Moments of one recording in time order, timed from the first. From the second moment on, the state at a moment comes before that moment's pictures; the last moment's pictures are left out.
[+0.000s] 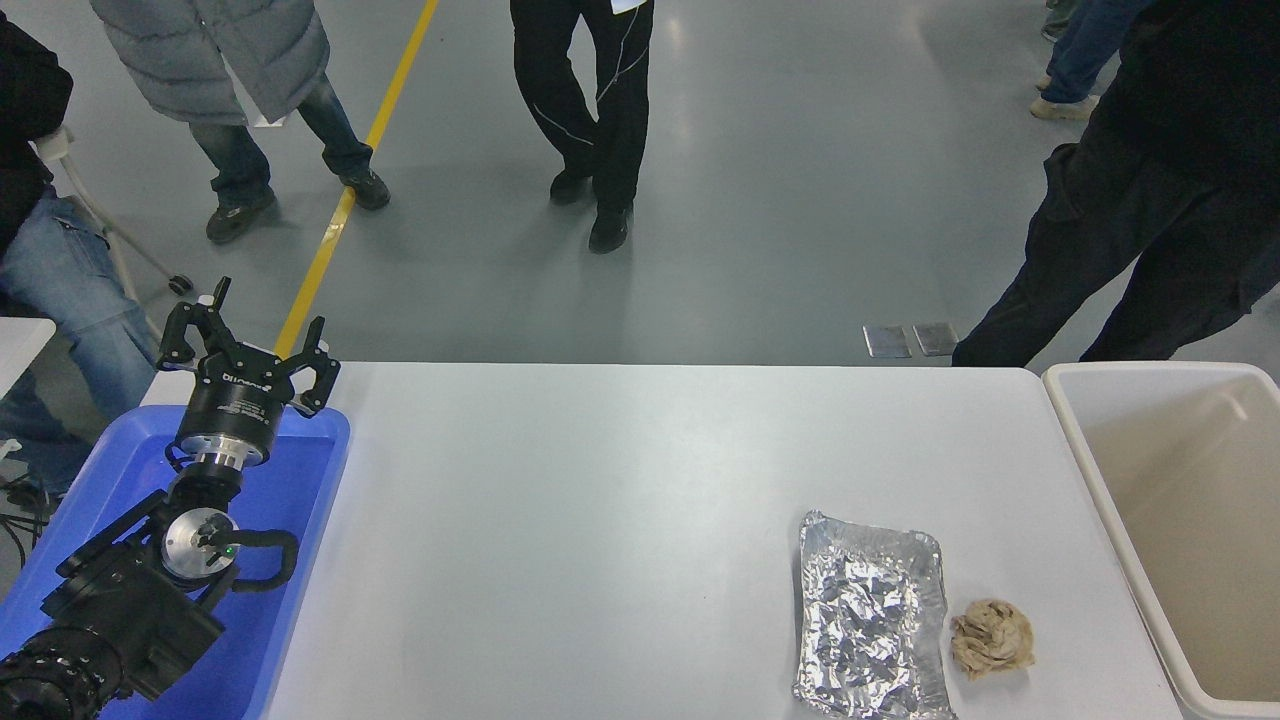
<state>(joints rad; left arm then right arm) -0.60 0.26 -0.89 -0.39 -0.09 -0.64 -0.48 0.89 -0.61 -1.01 0.22 0.10 0.10 -0.14</state>
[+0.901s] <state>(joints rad) -0.60 0.26 -0.88 -0.39 -0.09 -0.64 -0.48 0.68 -0.47 -0.92 0.05 0.11 -0.05 -0.16</state>
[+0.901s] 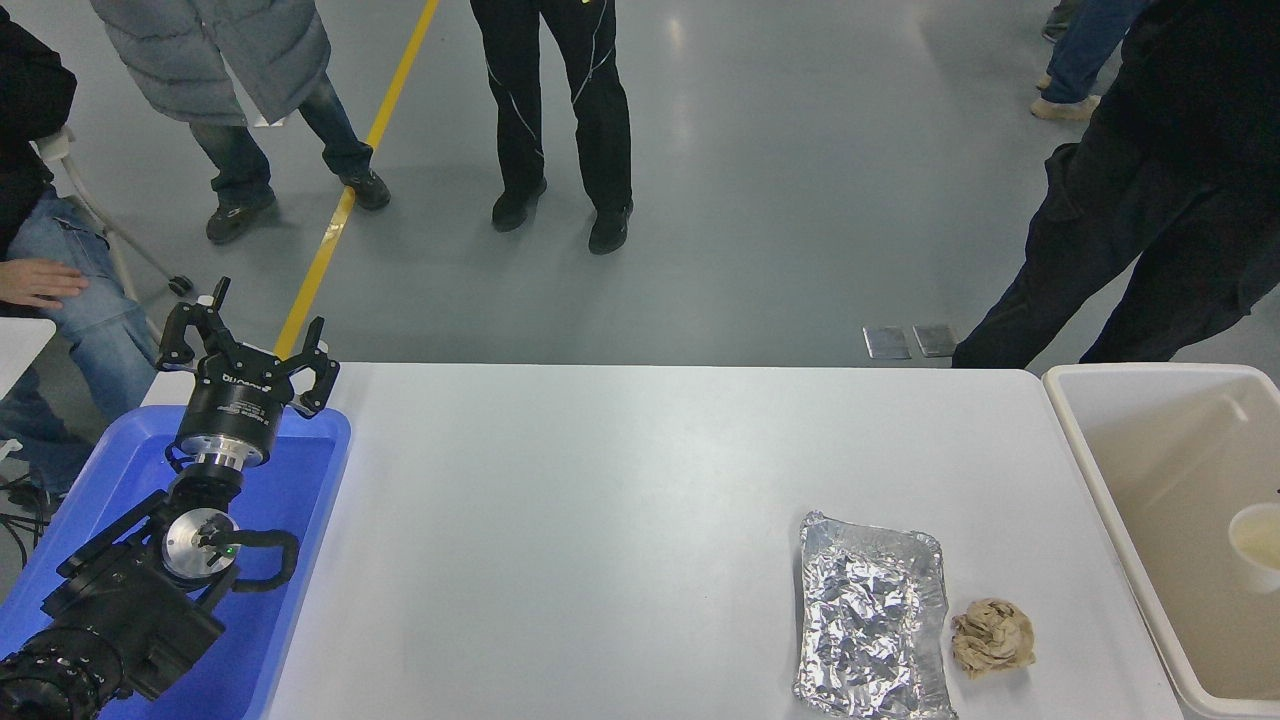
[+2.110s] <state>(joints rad) -0.60 0.26 -0.88 -0.39 -0.09 -0.64 -0.48 2.17 -0.54 -1.36 1.21 0.02 0.71 -0.15</state>
